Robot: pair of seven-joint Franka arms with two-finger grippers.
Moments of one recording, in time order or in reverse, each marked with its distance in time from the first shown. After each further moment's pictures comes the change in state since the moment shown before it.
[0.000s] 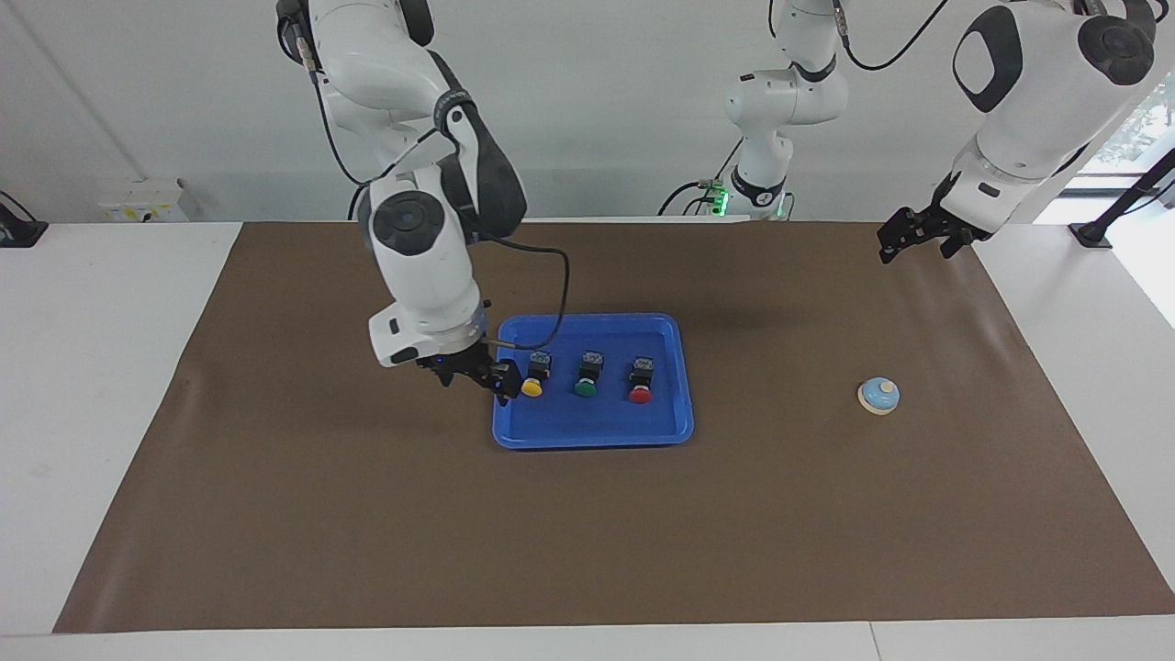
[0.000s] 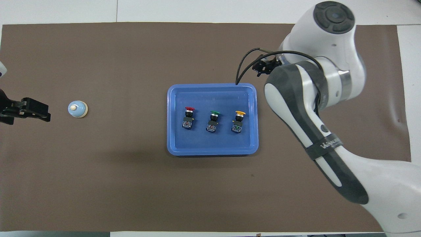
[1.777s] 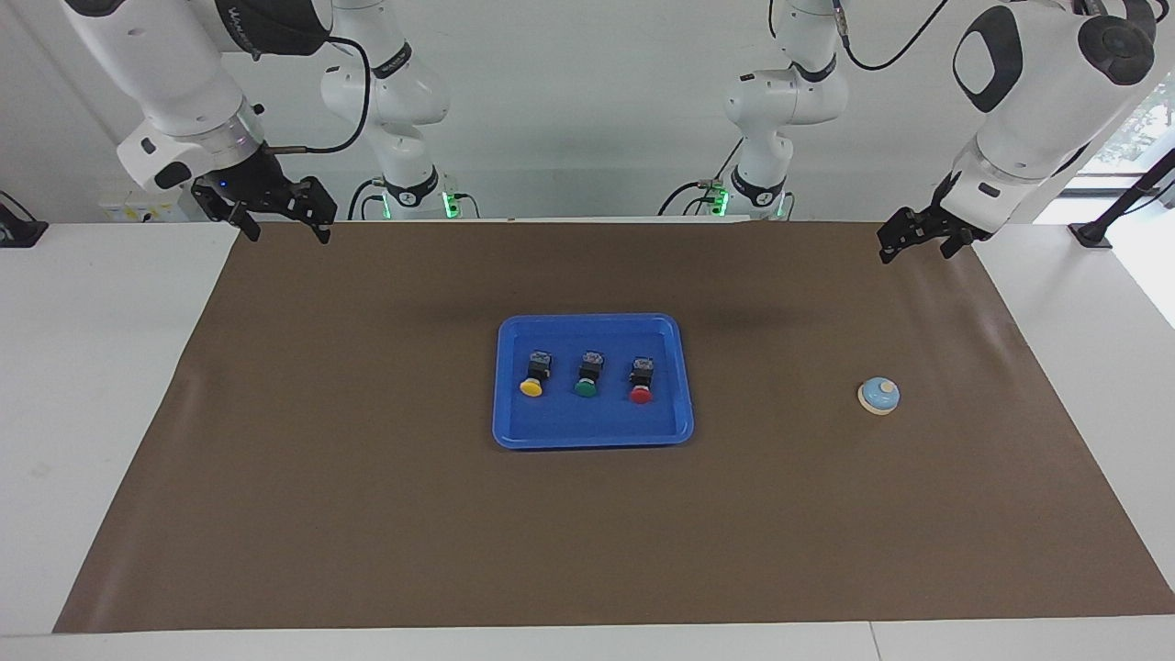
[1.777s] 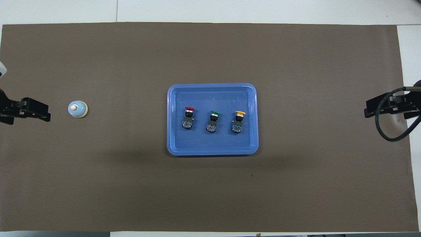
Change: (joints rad) left arm 0.000 0.000 0.000 0.000 0.000 0.000 0.000; right arm -0.322 -0.427 0.043 -0.154 -0.027 -0.383 -0.562
